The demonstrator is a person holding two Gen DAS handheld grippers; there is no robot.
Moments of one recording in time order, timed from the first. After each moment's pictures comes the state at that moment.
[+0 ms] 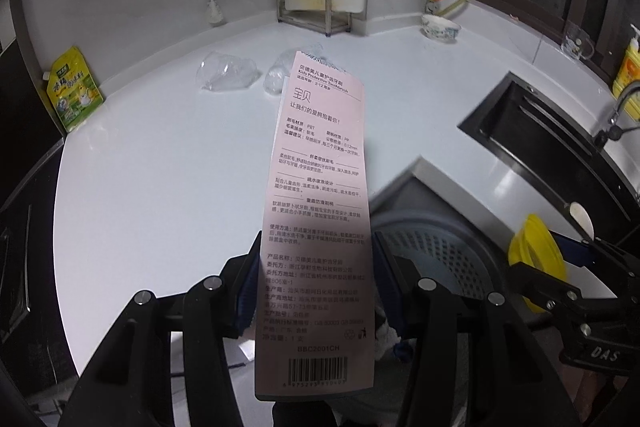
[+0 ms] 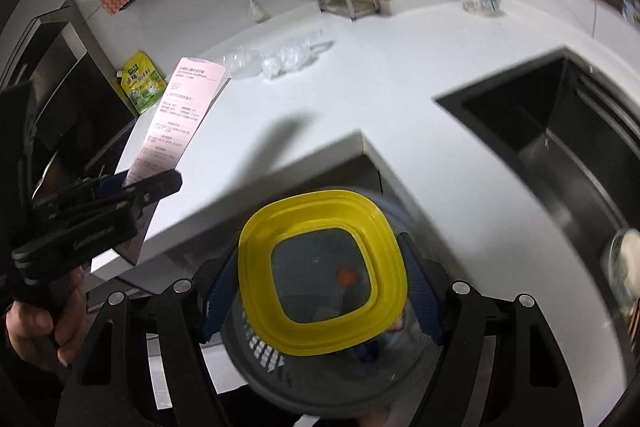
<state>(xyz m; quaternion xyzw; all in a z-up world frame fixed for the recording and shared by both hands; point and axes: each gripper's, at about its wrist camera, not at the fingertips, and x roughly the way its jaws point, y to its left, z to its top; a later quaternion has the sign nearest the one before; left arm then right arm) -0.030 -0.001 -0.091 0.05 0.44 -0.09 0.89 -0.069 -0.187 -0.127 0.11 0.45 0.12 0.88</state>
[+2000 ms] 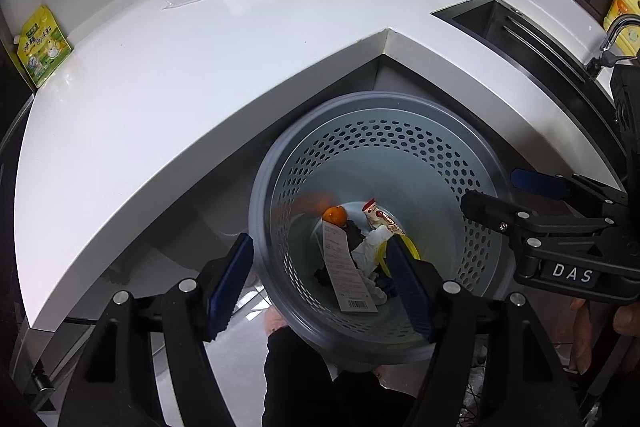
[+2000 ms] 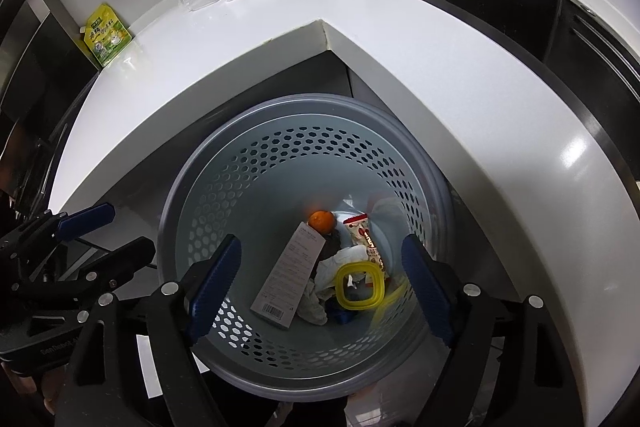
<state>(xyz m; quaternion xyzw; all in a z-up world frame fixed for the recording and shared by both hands) -0.072 -0.022 -0.166 0.07 0.52 -0.12 0.85 -0.071 -0.191 -0.204 0.08 0.52 0.09 0.84</state>
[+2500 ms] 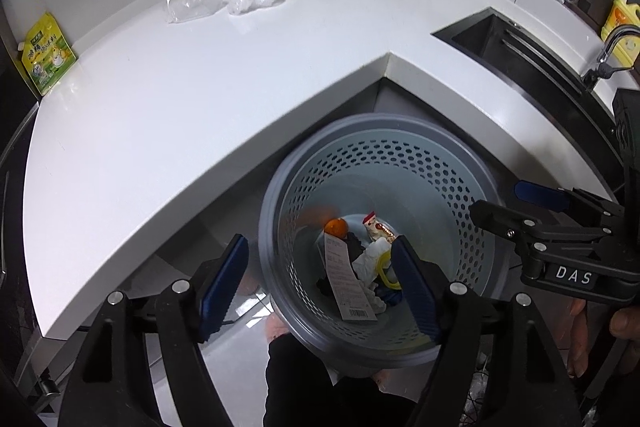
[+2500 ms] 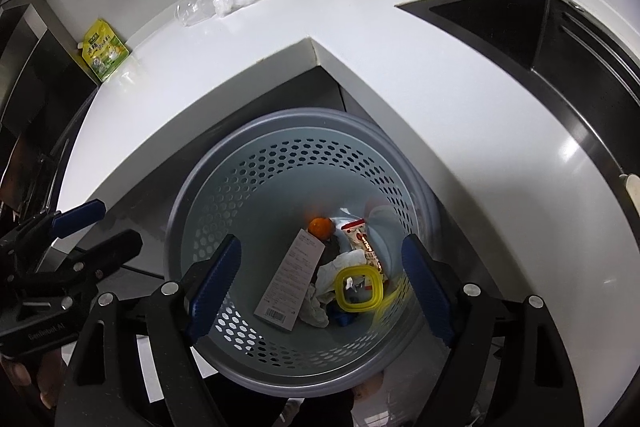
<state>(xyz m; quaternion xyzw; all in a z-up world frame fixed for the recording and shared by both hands) -0.066 -0.015 -0.143 0.06 0.50 -0.12 0.85 -0.075 -0.198 -0.191 0.10 0.51 0.08 0.85</state>
